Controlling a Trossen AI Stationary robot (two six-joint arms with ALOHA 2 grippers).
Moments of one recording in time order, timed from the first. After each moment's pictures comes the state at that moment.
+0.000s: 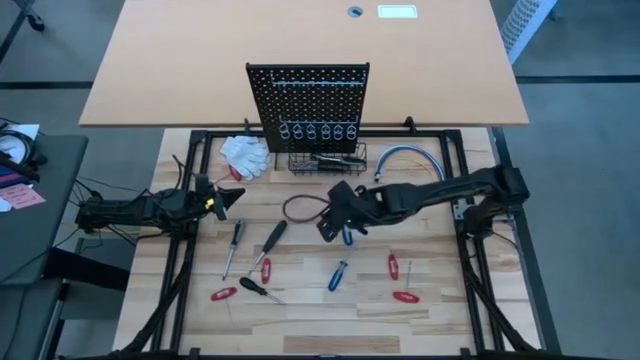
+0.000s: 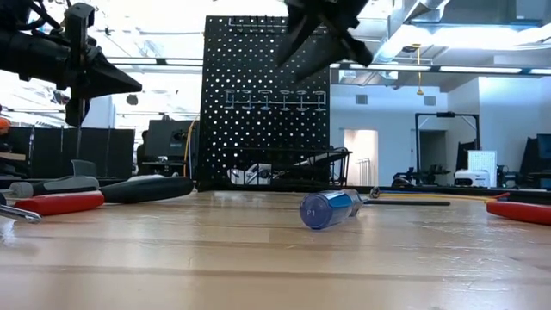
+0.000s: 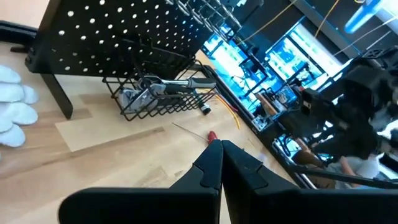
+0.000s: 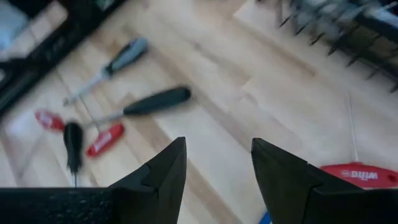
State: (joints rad) left arm -0.05 0.01 0.14 -0.23 -0.53 -0.79; right arm 0.14 1.71 1.43 -0.59 0.36 0.84
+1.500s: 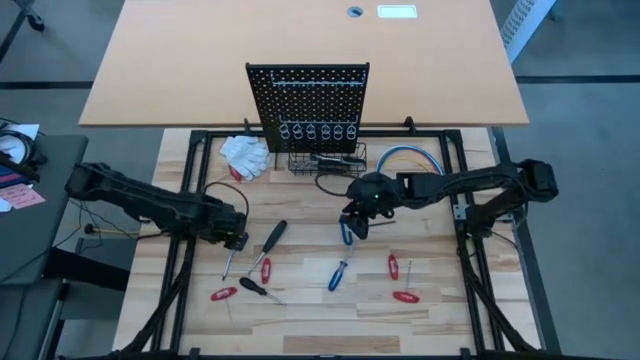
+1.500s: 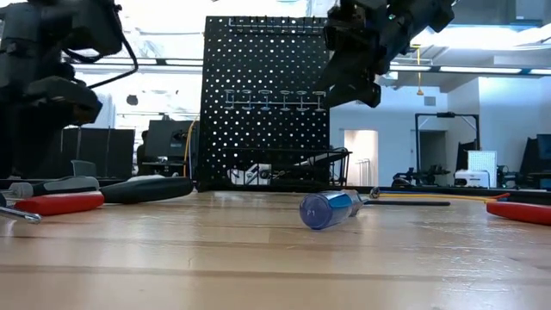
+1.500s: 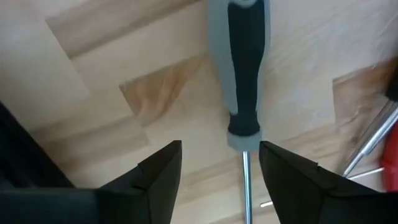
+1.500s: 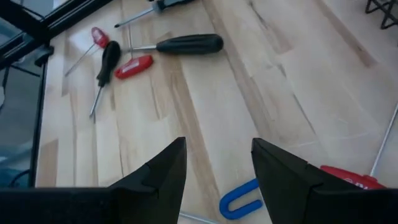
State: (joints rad) left arm -0.16 1.05 0.55 -0.93 0.08 -1.38; right arm -0.05 1.46 0.96 -0.22 -0.09 0.42
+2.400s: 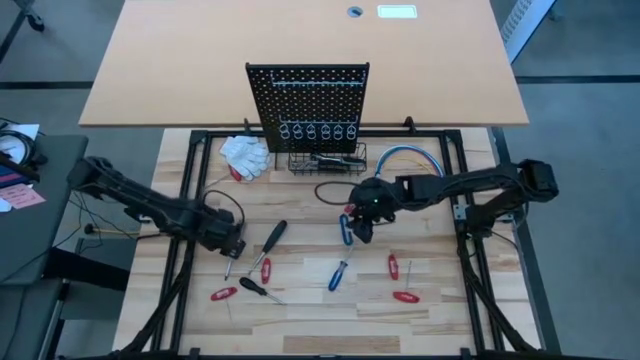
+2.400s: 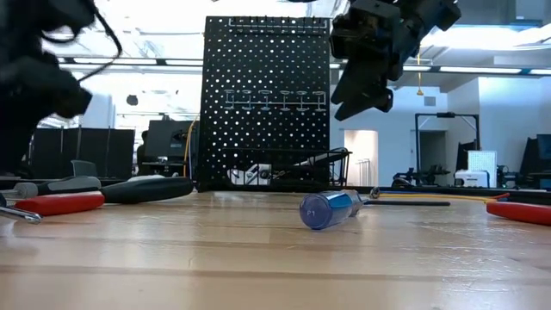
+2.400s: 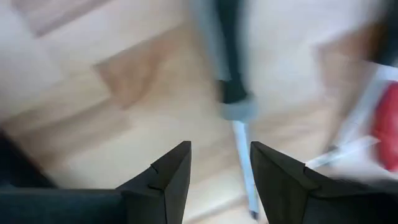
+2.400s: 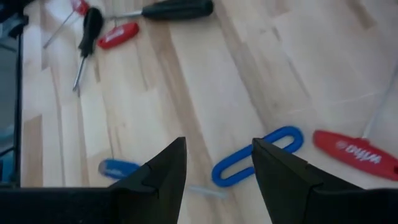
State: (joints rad) left arm -0.33 0.99 0.53 -0.87 0.02 -1.48; right arm -0.02 1.46 0.96 -0.33 -0.08 0.43
